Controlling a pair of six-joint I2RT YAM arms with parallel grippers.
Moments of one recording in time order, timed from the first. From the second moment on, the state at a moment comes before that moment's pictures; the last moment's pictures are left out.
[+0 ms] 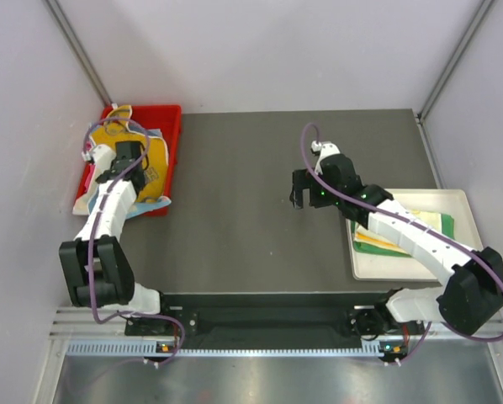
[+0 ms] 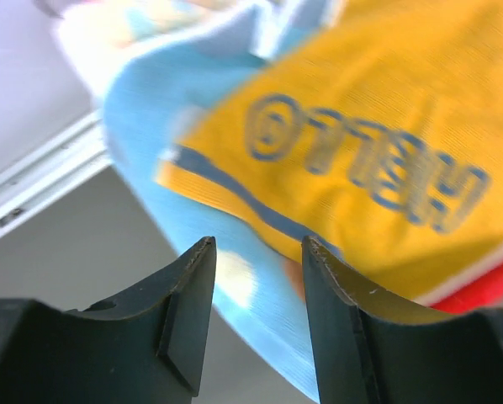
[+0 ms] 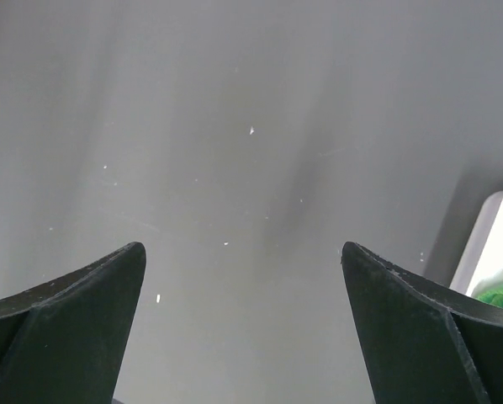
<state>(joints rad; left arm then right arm) 0.09 1.47 1.13 -0.57 -0.61 -0.68 0.60 1.29 1.01 -0.38 0.10 0.33</state>
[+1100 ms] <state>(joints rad) 0.31 1.55 1.10 -0.47 -0.49 -0.70 0.61 1.28 0.92 -0.28 -0.02 0.32</state>
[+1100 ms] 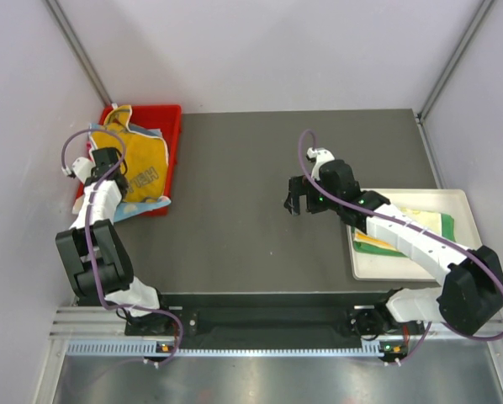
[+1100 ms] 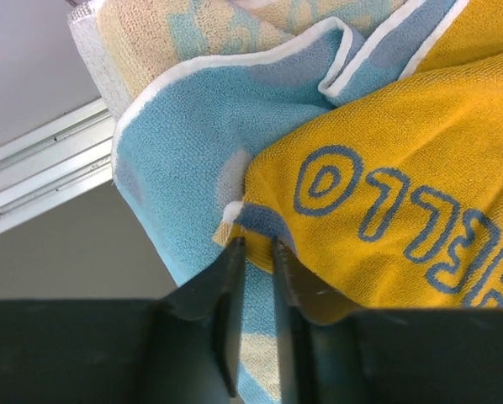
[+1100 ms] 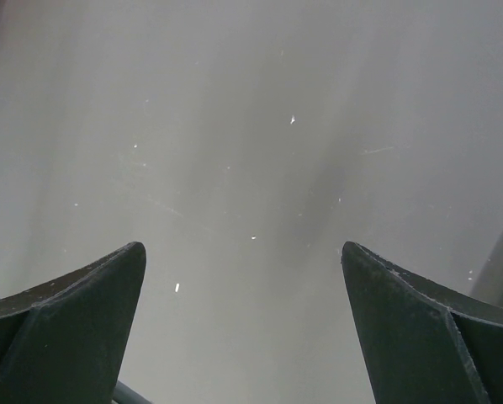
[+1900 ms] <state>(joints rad) 0.32 1.48 1.11 -0.42 -0.51 -0.70 0.61 1.29 0.92 -0.27 -0.03 0.32</state>
